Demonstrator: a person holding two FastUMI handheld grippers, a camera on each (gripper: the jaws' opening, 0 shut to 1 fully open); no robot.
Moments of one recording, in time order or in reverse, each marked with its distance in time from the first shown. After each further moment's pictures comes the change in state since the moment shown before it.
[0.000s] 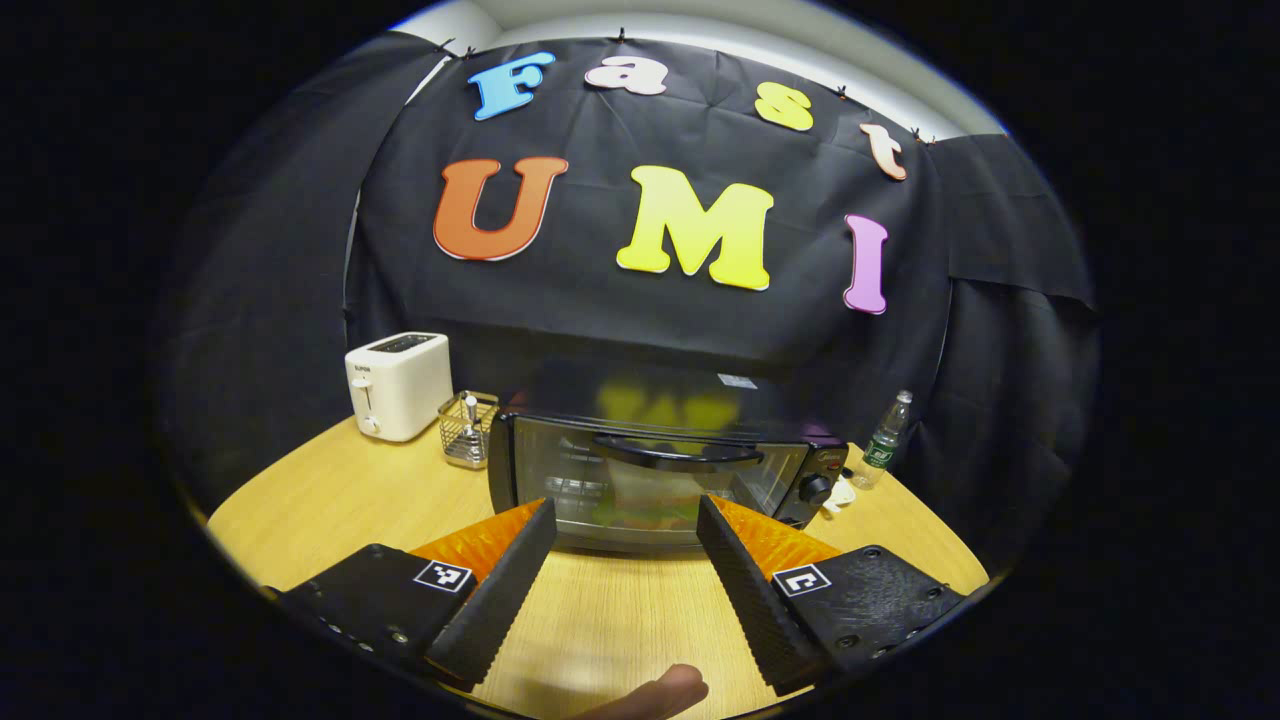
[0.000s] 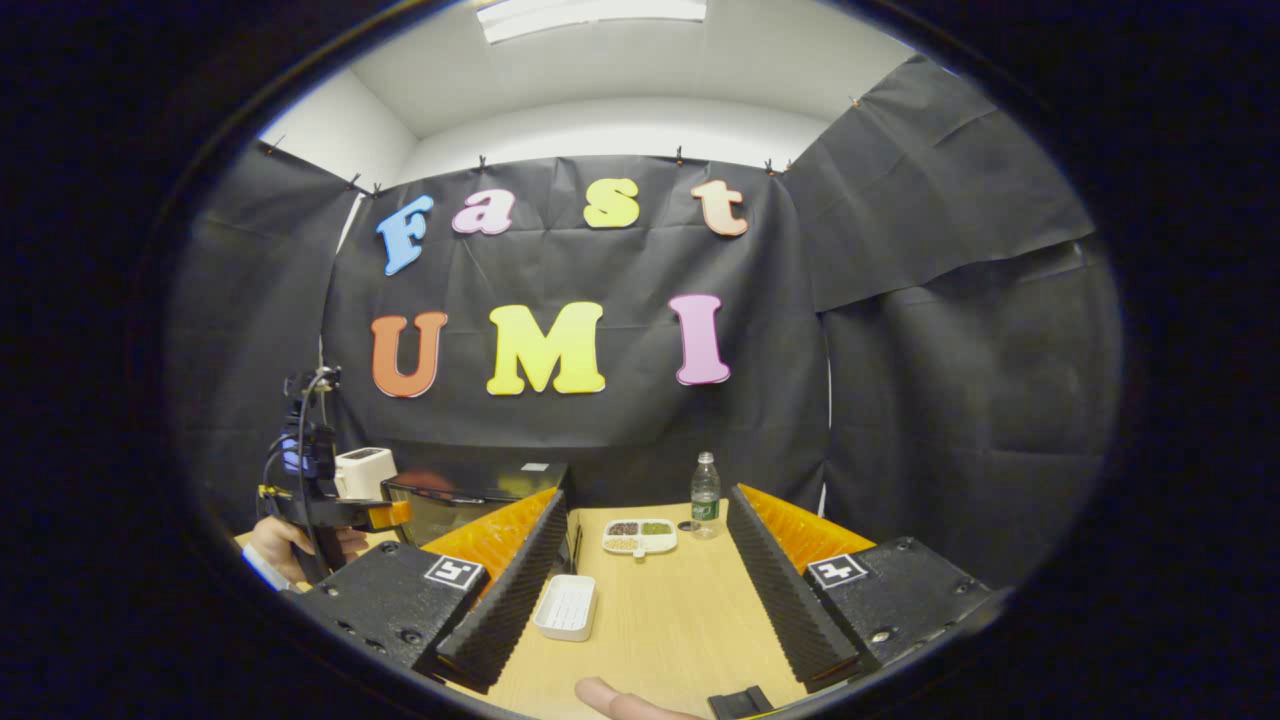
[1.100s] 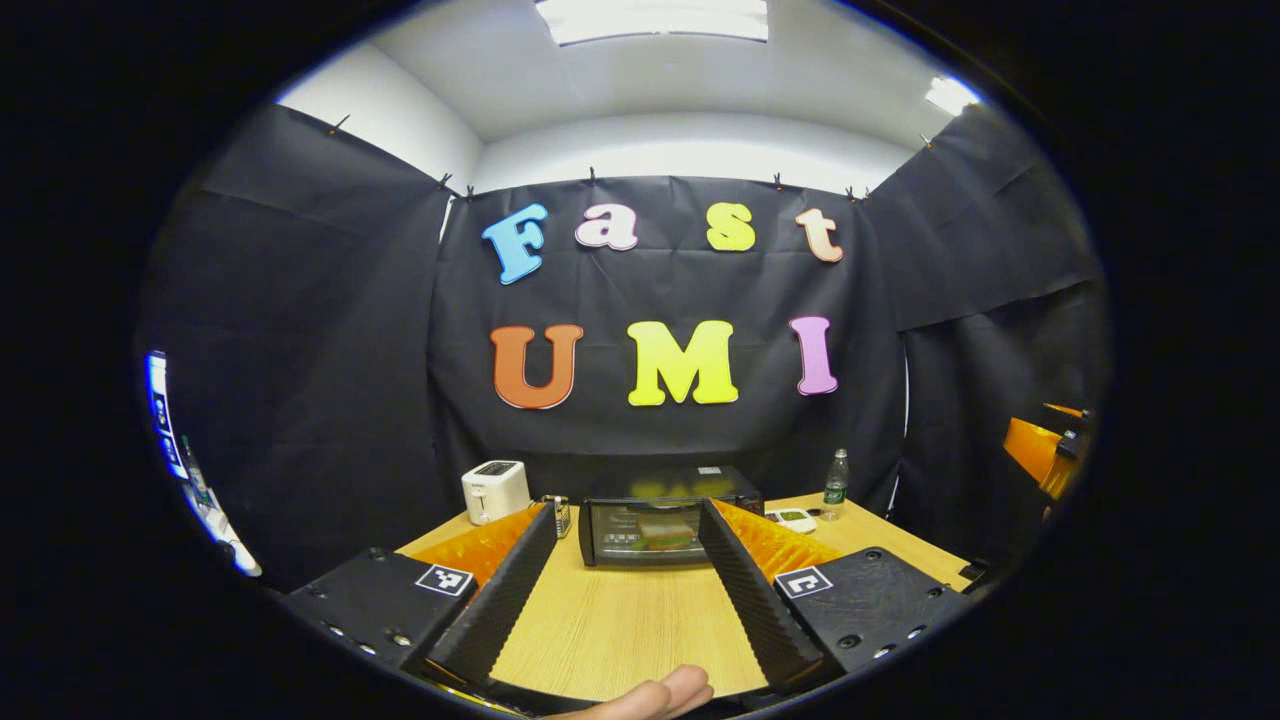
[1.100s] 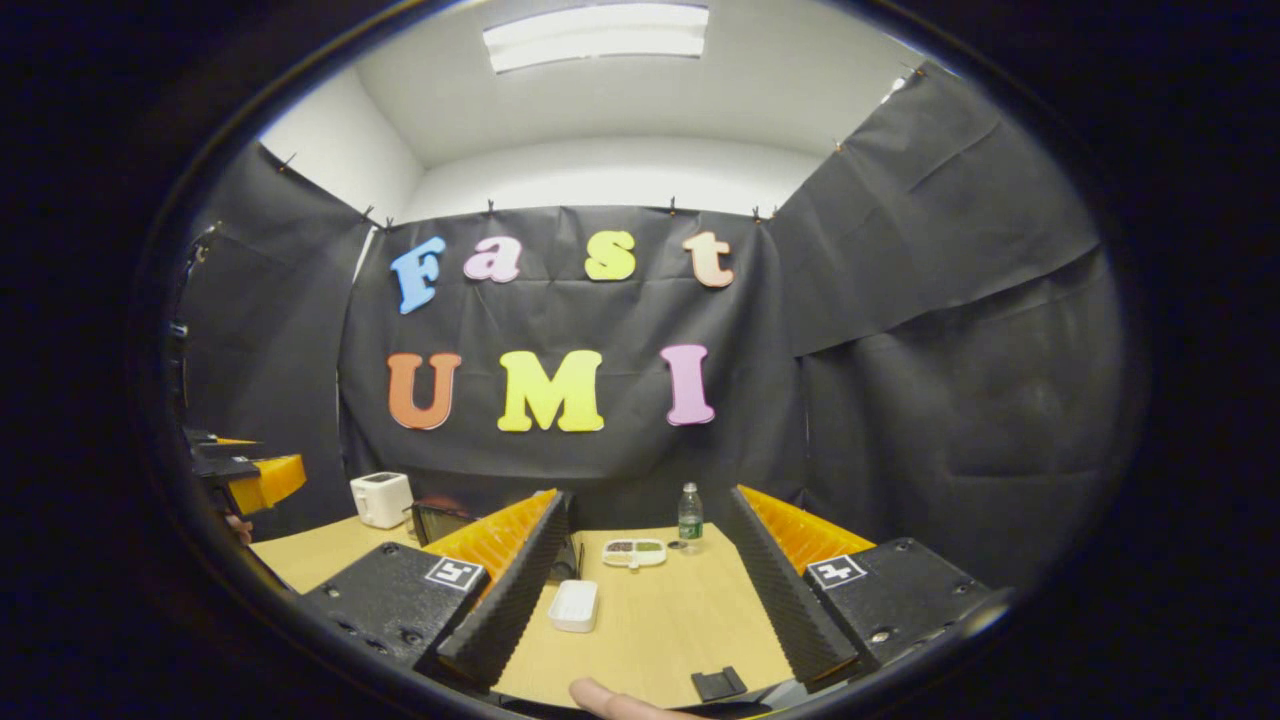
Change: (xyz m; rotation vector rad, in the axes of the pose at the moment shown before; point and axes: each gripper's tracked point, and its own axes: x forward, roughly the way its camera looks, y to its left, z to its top) left arm -0.289 -0.026 0.065 0.139 -0.300 0.097; right arm -0.114 0.007 0.039 -0.030 -0.107 -0.002
